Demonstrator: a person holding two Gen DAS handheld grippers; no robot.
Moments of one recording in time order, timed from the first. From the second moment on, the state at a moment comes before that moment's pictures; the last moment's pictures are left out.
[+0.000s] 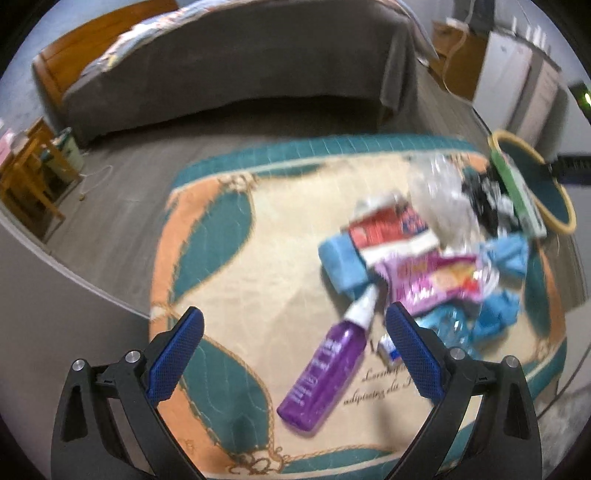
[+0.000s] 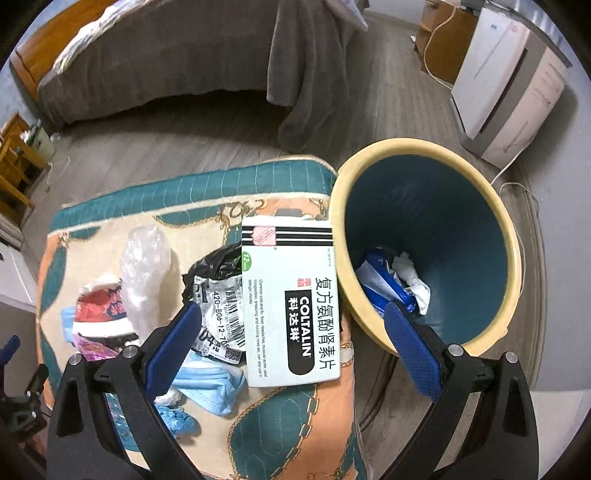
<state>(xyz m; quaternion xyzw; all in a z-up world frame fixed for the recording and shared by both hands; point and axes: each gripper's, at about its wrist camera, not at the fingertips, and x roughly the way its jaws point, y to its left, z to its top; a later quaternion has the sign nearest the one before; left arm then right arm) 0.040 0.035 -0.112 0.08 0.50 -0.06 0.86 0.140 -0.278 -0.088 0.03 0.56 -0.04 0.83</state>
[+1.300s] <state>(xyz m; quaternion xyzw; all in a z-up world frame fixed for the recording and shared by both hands) 0.045 0.019 -0.101 0.08 0.47 -0.14 0.87 0.156 -0.269 -0.079 0.05 0.56 -0.01 0.83</state>
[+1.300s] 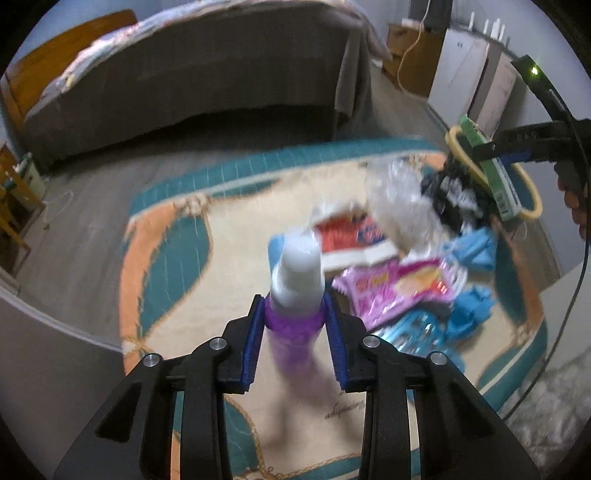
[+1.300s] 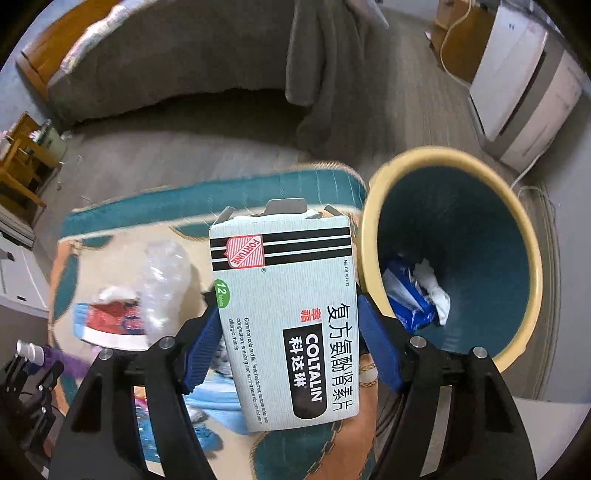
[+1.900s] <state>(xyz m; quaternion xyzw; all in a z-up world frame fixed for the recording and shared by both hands) 0.068 -0.059 0.019 0.05 0.36 -0.17 0.92 0.106 -0.282 0.021 0.10 0.44 -0.01 0.89</state>
